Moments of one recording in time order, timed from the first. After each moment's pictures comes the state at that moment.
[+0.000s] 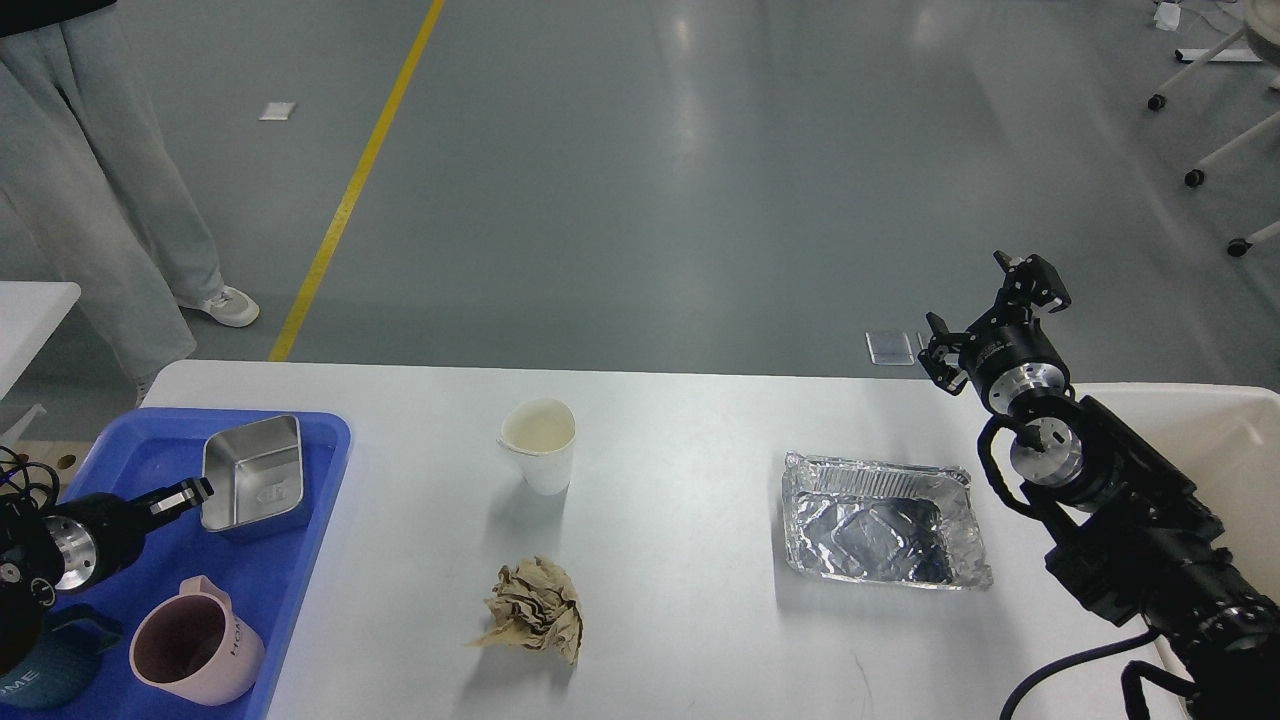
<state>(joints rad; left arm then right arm) -0.60 0.65 -0.17 -0.63 1.04 -0.08 -0.26 0.64 -0.20 1.10 0.66 -0.17 0.05 0.19</state>
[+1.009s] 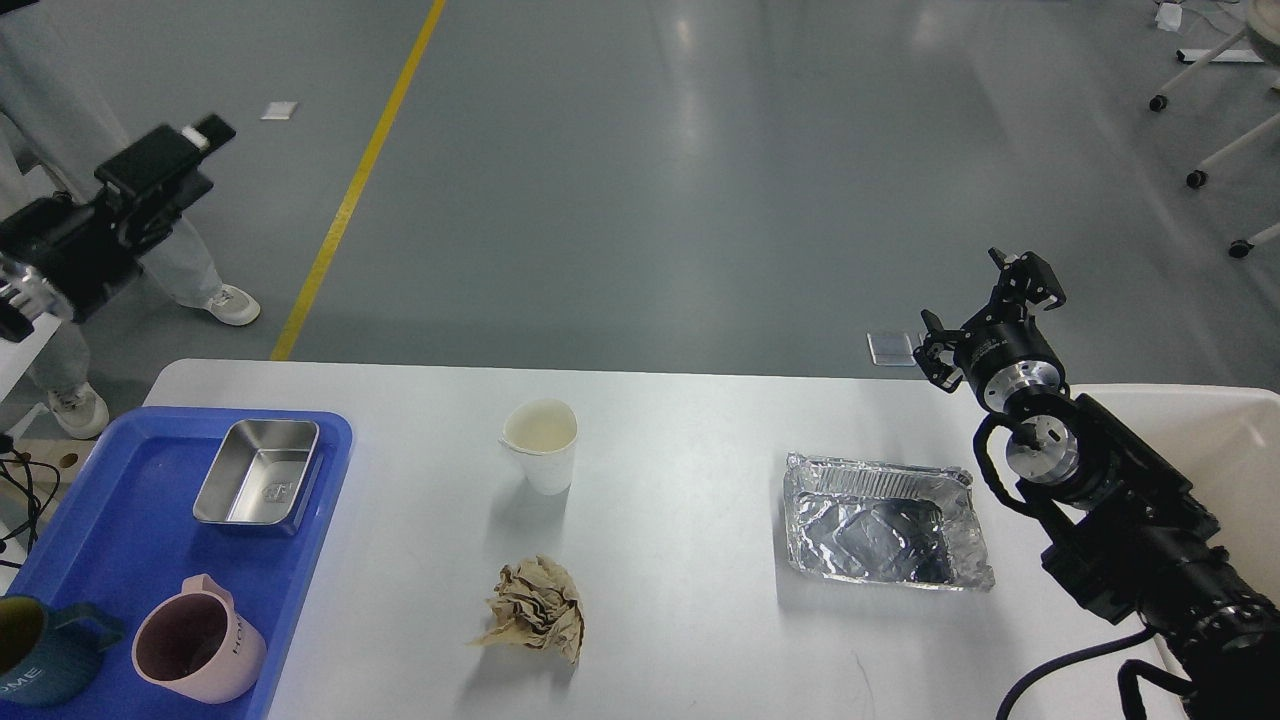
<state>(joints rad) -0.73 0.80 -0.78 -1.17 0.89 -0.09 -0.33 0.65 -0.20 1.10 0.67 -0.17 0.05 0.19</state>
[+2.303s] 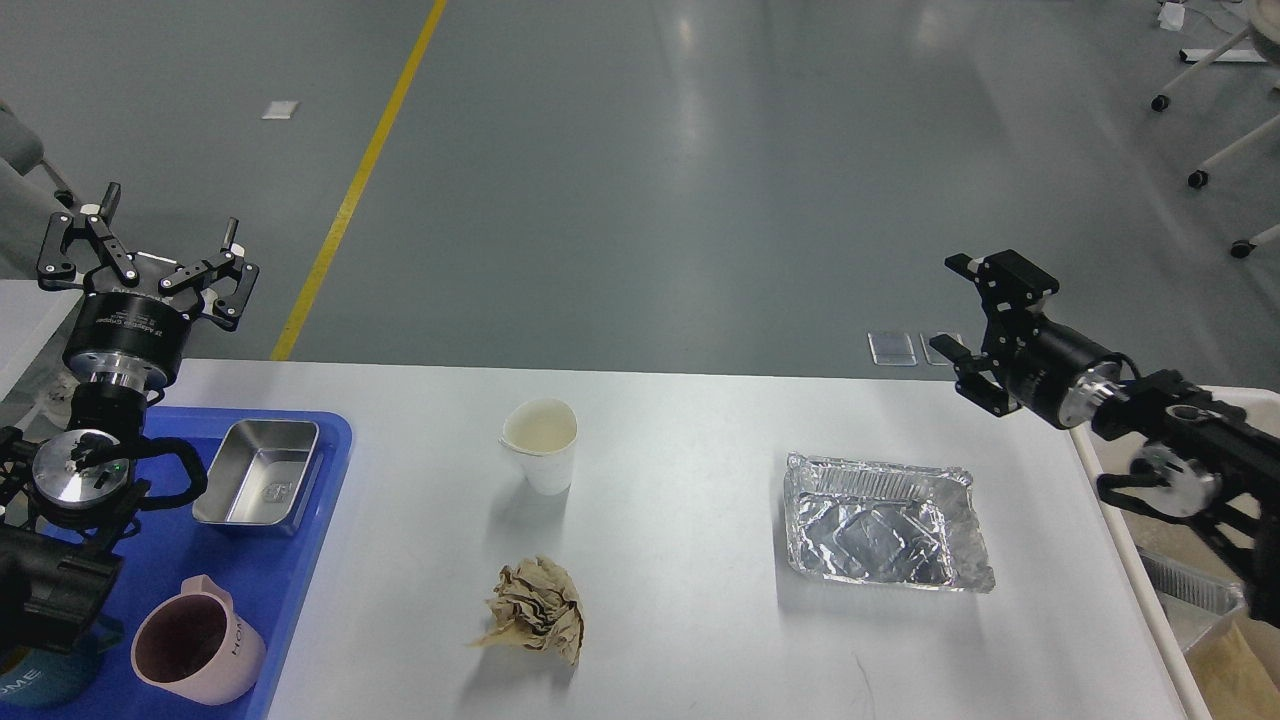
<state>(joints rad) -0.52 0.37 -1.15 -0.80 -0.29 -0.47 -0.21 0.66 -0.70 0.56 1.07 -0.34 0.26 0.21</state>
